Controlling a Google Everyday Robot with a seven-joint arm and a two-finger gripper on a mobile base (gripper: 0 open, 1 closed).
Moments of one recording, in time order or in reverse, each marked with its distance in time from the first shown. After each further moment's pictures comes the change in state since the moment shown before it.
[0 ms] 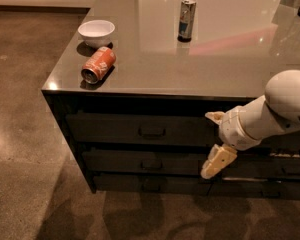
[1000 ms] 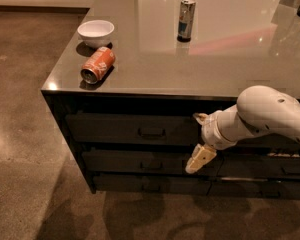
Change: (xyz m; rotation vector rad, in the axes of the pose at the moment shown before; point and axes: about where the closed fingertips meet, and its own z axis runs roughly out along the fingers) arm -0.003 -0.030 0.065 0.066 -0.017 -0.021
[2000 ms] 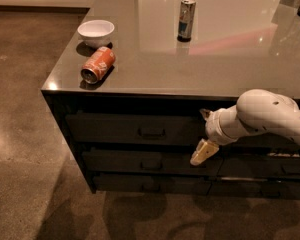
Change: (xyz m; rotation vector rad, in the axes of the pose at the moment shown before) arm 0.031 -0.038 0.015 0.094 0.040 0.003
